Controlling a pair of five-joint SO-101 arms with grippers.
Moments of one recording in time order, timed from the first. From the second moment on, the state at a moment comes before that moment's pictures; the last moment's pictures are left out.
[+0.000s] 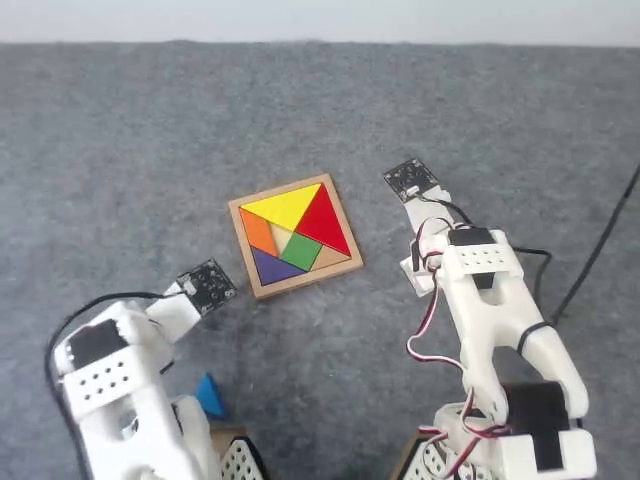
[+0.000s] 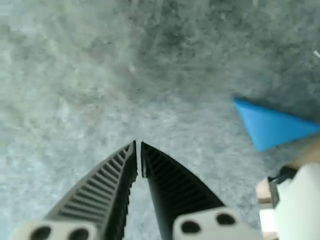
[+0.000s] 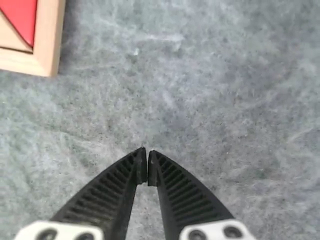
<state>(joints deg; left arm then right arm) -33.5 -56.6 71.3 78.2 -71.8 -9.8 -10.9 45.1 47.3 23.7</state>
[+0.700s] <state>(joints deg) -30.9 -57.7 77.0 60.1 -40.3 -22.6 -15.0 59.5 38.9 23.7</state>
